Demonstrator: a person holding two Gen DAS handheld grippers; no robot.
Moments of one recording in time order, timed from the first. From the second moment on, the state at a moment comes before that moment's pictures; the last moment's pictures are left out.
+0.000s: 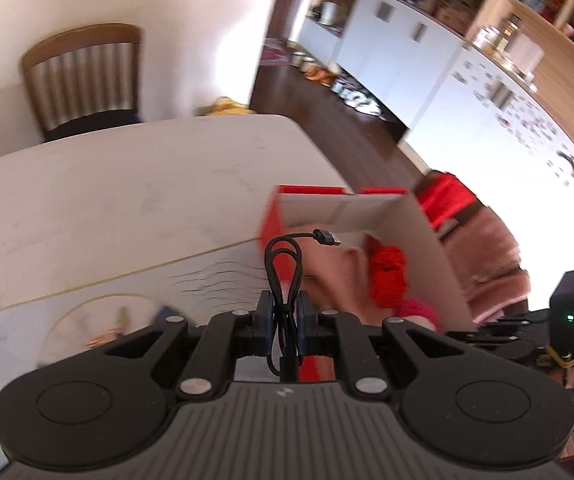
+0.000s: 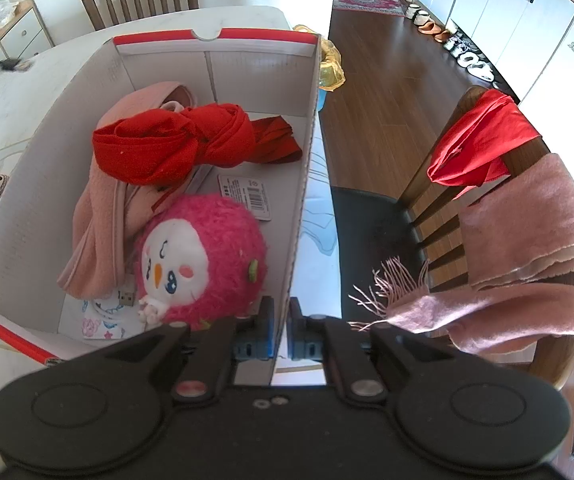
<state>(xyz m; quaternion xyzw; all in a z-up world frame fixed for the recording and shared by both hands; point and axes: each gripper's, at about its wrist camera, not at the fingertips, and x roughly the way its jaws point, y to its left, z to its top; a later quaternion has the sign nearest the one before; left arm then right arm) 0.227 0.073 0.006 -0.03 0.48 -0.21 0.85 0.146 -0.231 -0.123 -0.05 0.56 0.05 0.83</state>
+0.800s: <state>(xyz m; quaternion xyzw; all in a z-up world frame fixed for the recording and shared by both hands) 0.290 -0.077 -0.070 0.11 0.49 -0.20 0.84 0.146 -0.230 -0.124 -0.05 0.56 0.05 0.83</state>
